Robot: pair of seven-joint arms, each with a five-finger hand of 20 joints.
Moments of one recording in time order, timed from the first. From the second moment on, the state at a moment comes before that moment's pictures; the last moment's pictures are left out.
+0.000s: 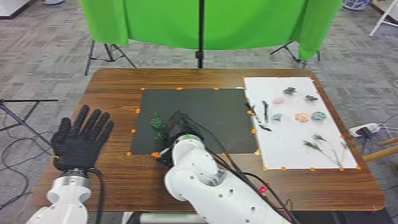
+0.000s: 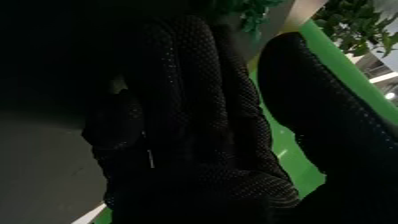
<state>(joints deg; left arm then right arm) 121.8 -59.8 -90.5 -118.6 0.7 9.6 24.2 -72.2 -86.1 36.8 -91.3 -119.6 13.5 52.4</state>
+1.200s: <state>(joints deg) 127.7 -64.1 -95.1 -120.7 0.8 9.7 24.1 -81.3 -74.5 52.3 -113.8 -111.2 12.9 46.3</state>
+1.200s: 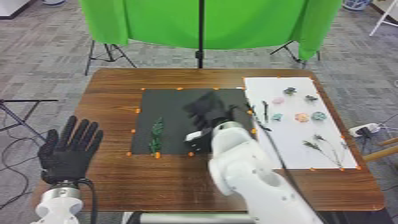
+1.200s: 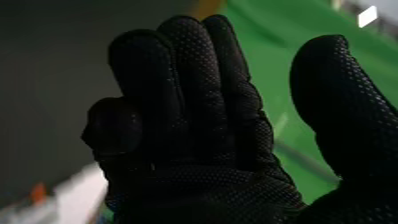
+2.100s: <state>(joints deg) 129.4 -64.7 -96.1 -121.6 2.2 9.8 25.8 -111.1 -55.5 95.3 -123.3 -131.8 -2.1 53.1</state>
